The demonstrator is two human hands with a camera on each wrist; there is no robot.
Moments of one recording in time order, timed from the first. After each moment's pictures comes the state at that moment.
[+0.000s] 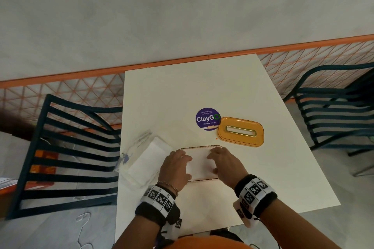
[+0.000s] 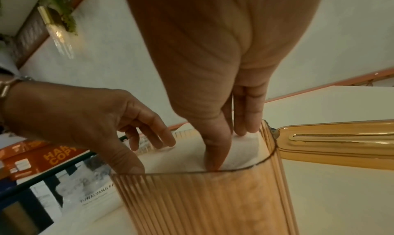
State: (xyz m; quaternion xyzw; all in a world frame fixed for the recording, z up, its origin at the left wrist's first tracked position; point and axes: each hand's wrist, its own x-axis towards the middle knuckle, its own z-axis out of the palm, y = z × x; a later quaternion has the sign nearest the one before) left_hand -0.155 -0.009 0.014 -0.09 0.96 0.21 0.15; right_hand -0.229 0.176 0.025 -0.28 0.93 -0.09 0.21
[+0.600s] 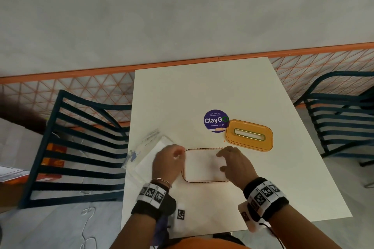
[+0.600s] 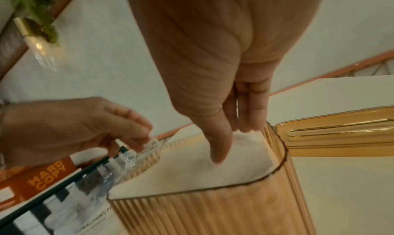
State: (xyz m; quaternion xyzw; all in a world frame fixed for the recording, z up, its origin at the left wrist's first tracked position) left_hand -0.159 -0.047 0.018 -0.25 0.90 0.35 0.00; right_hand -0.236 0.177 0.023 -0.23 0.95 -0.14 0.19
